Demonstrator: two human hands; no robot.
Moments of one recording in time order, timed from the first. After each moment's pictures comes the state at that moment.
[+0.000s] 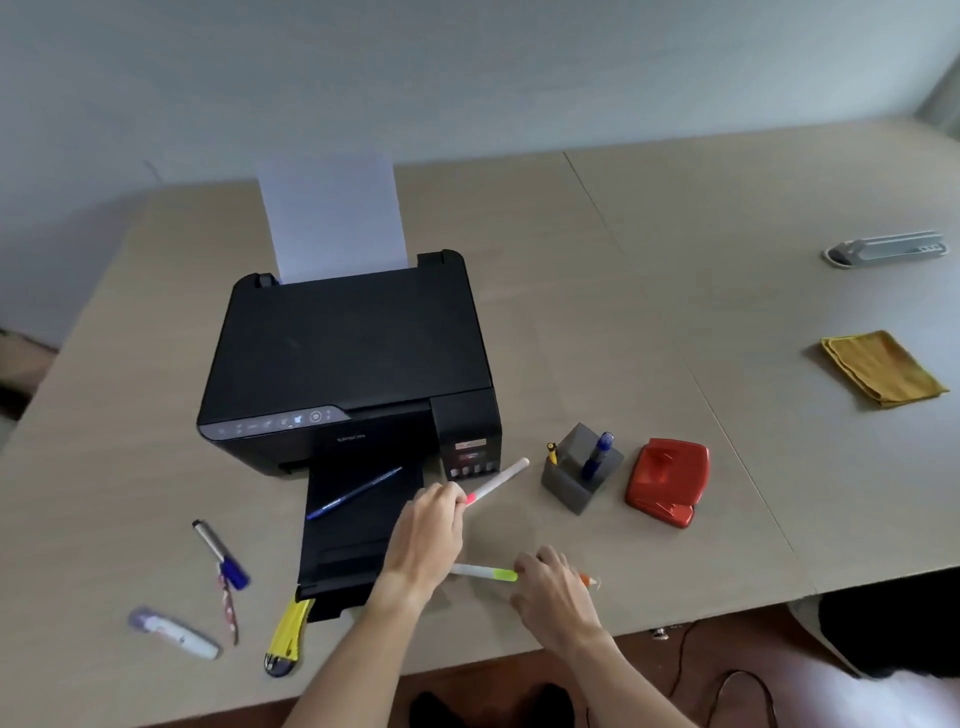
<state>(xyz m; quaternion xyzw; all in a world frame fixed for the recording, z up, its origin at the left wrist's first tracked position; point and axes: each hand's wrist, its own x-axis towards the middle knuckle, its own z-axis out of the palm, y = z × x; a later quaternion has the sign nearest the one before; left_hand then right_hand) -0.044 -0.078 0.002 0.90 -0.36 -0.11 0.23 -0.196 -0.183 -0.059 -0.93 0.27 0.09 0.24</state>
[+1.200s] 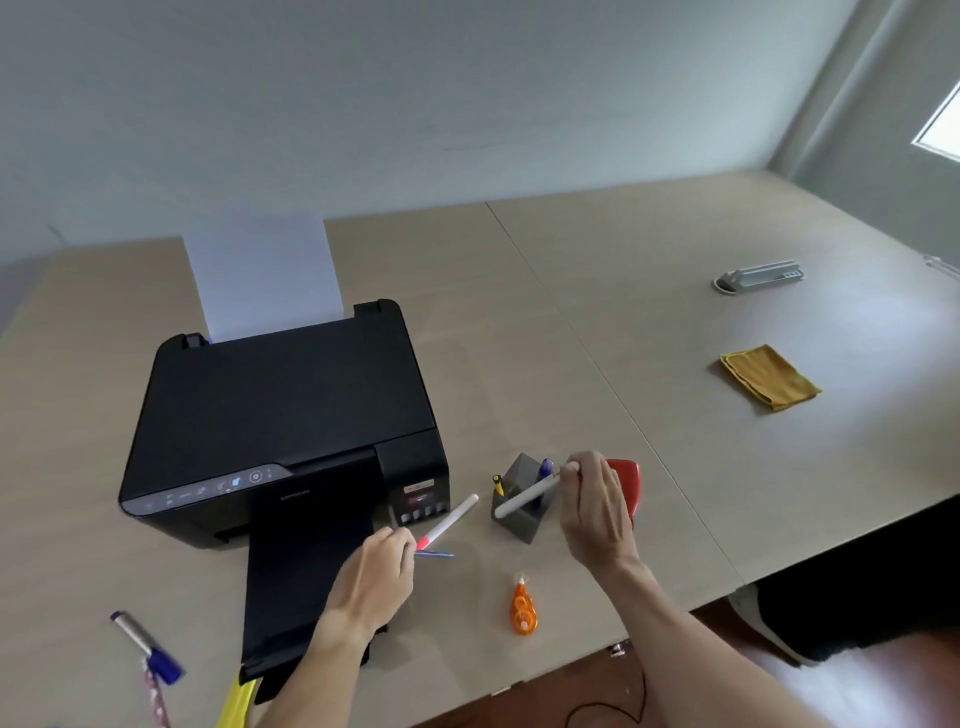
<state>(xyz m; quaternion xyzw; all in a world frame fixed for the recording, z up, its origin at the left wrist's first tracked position) -0.025 -0.071 0.000 0.89 -0.39 -0.14 0.18 -0.190 -0.286 0.043 -0.87 0.35 -0.26 0.25</state>
